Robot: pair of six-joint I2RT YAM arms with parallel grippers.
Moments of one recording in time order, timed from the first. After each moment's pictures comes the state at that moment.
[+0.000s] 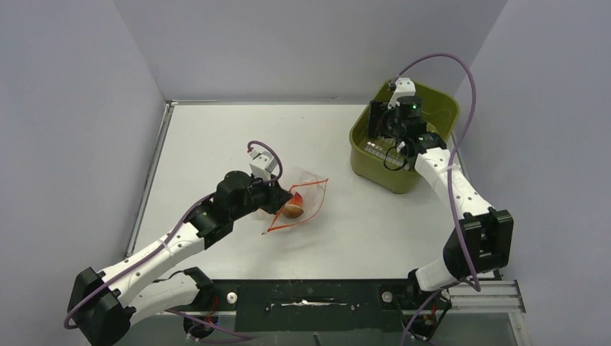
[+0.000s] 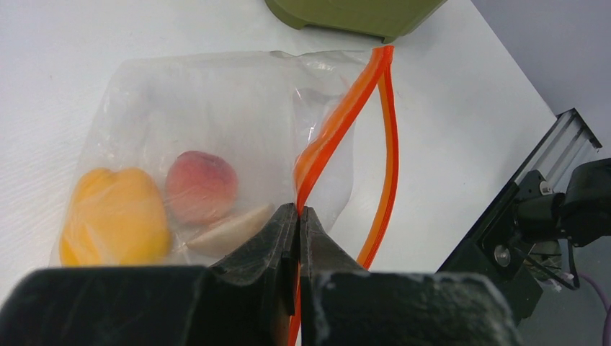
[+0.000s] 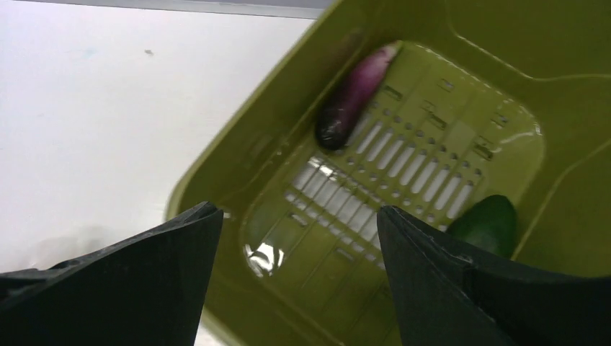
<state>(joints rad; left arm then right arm) -0.73 1.00 0.70 -0.06 0.11 -0.40 0.24 1.44 1.26 -0.26 0.09 0.09</state>
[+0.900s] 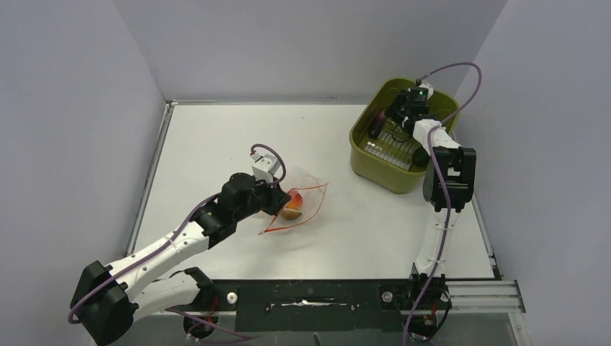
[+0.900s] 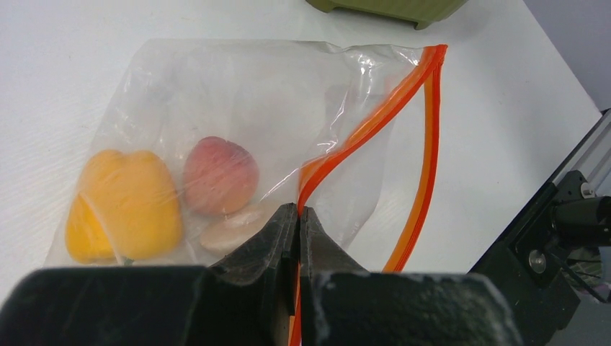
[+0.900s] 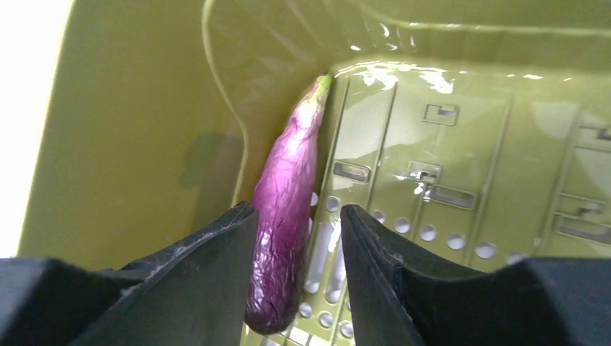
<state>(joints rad) -0.73 1.03 0.65 -0.03 0.06 -0.36 -0.03 2.17 1.72 -0.12 0.00 0.45</state>
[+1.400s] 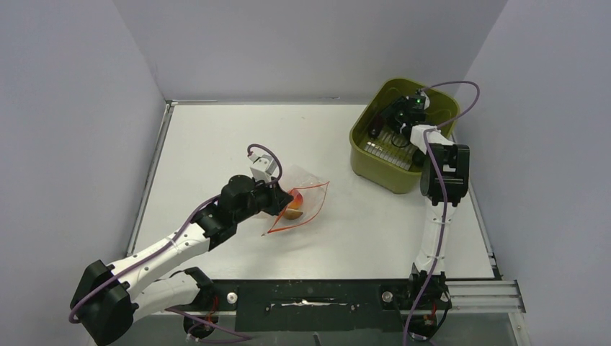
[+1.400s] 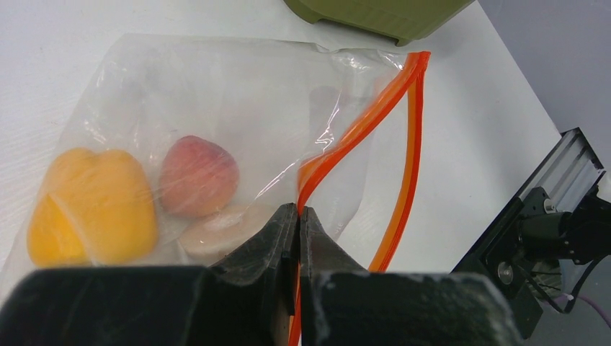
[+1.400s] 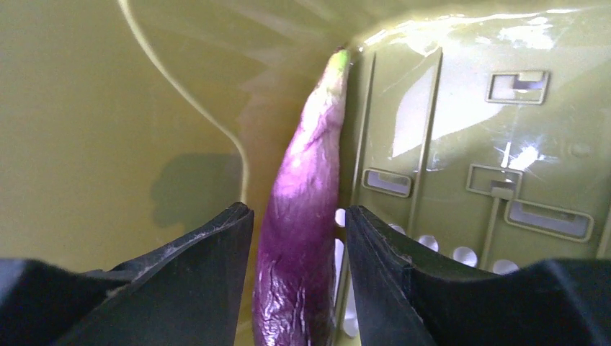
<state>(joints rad) -0.73 1.03 0.61 0.05 0.08 -0.46 -0.05 2.30 1.73 0.02 -0.14 0.72</state>
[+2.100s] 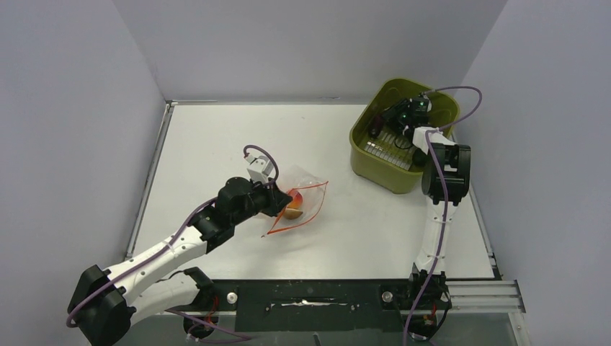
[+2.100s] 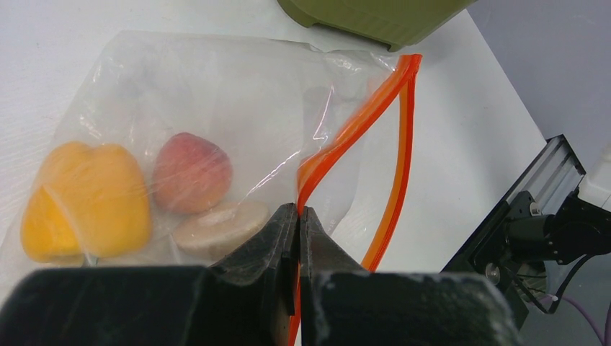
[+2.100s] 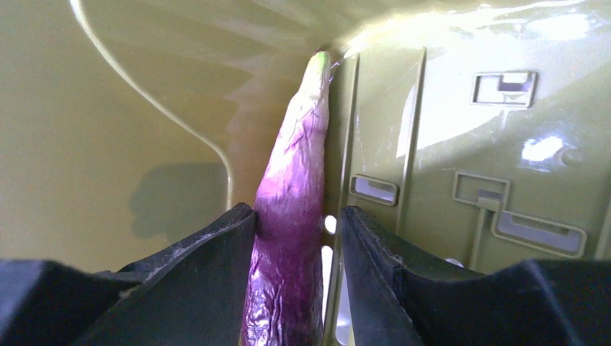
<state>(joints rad) -0.73 0.99 0.59 0.05 0.08 -0.49 -0.08 2.32 1.71 0.06 -0.21 0.78</state>
